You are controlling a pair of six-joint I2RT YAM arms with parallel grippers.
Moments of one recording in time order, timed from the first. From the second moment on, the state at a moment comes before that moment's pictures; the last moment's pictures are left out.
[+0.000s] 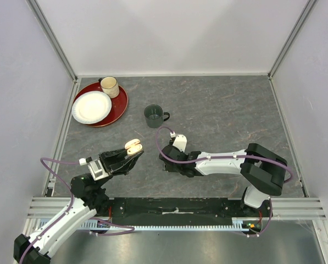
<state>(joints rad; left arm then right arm) -0.65 0.27 0.06 0.92 0.37 -0.12 1.13 1.66 0.87 -0.17 0.40 1.04</state>
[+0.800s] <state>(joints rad) -0.65 0.27 0.06 0.92 0.36 -0.12 1.13 1.70 0.89 -0.17 0.40 1.04</state>
